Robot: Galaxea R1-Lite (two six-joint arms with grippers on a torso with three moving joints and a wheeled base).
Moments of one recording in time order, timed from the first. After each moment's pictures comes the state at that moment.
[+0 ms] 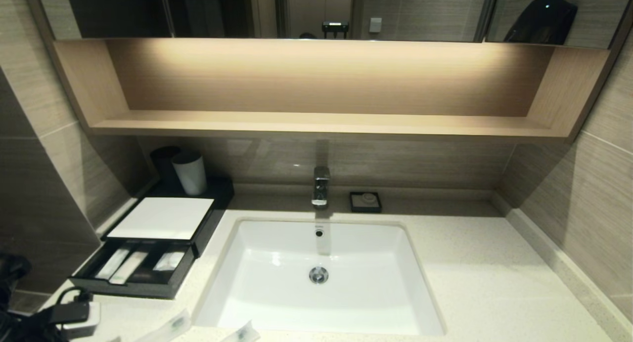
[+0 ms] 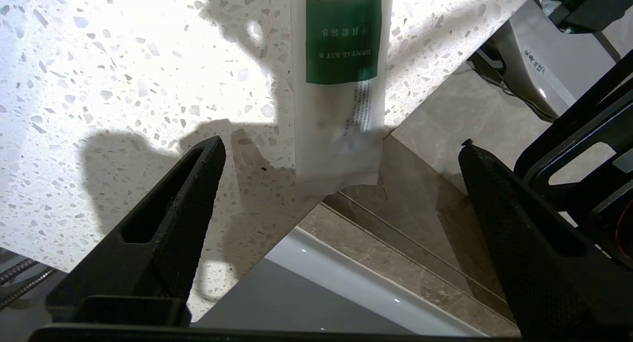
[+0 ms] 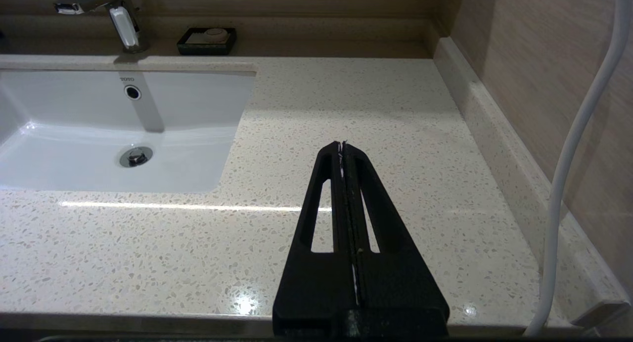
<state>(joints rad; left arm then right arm) 0.52 1.76 -0.62 0.42 -0.16 1.52 0.00 0.00 0.00 0.01 -0.01 0.00</state>
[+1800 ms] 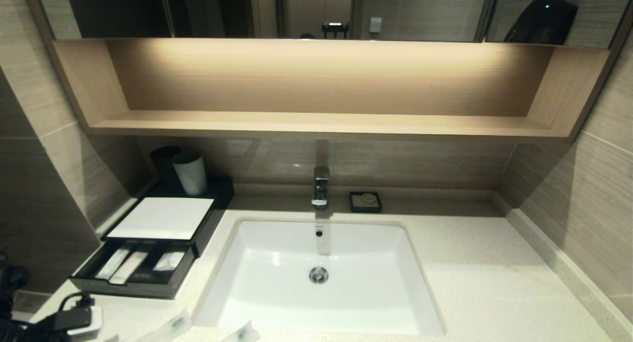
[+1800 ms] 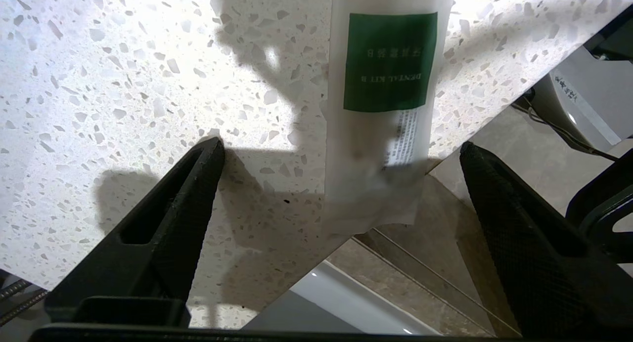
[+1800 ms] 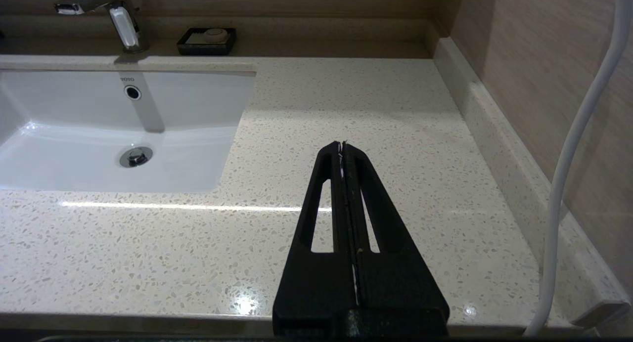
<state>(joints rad) 0.56 1.81 -0.53 0.21 -0.21 1.54 0.00 0.00 0.00 0.01 -0.01 0.00</state>
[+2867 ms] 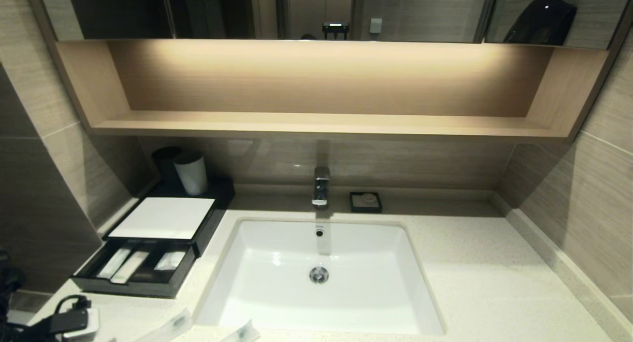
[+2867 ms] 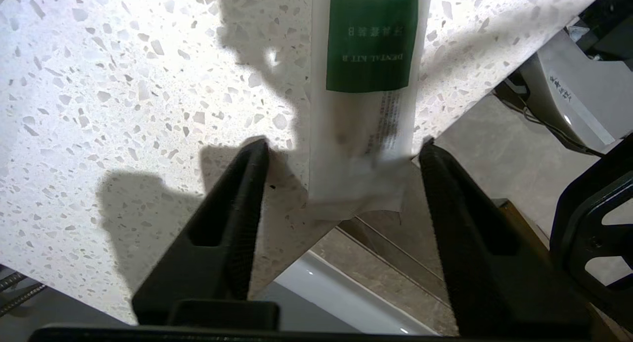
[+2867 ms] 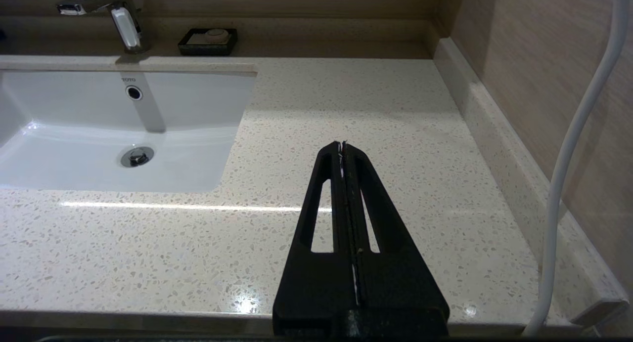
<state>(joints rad) 0.57 1.80 -0.52 0.20 -0.22 1.54 0.00 0.00 0.00 0.01 -0.01 0.00</state>
